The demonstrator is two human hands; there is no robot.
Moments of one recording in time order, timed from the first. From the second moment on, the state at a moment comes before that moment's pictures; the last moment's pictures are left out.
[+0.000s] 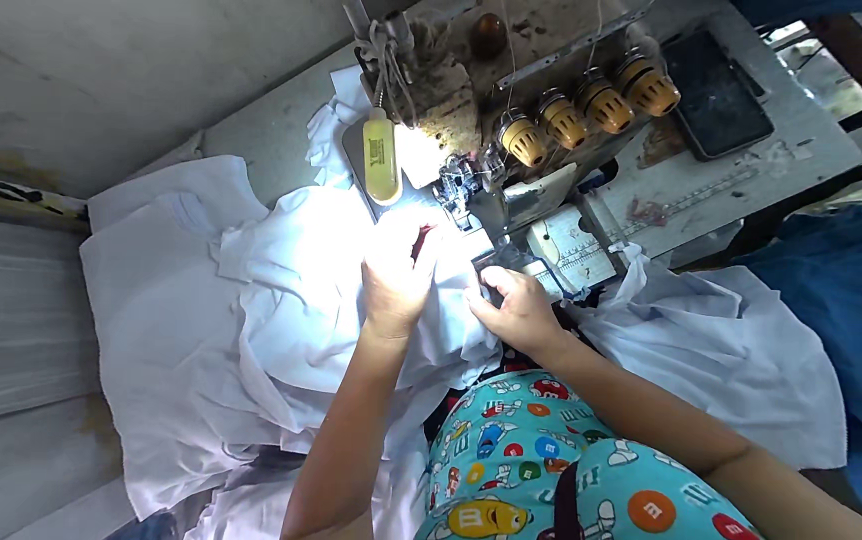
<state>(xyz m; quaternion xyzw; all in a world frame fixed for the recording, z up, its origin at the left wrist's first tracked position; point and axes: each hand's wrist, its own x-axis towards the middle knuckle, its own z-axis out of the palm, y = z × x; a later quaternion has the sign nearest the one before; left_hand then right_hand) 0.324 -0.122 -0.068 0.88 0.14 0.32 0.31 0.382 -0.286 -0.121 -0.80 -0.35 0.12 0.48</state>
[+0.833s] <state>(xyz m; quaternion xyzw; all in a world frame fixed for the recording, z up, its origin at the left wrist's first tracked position) 0.310 -0.165 -0.067 0.95 0.22 0.18 0.13 0.393 -0.315 -0.119 -0.67 -0.29 0.28 0.62</state>
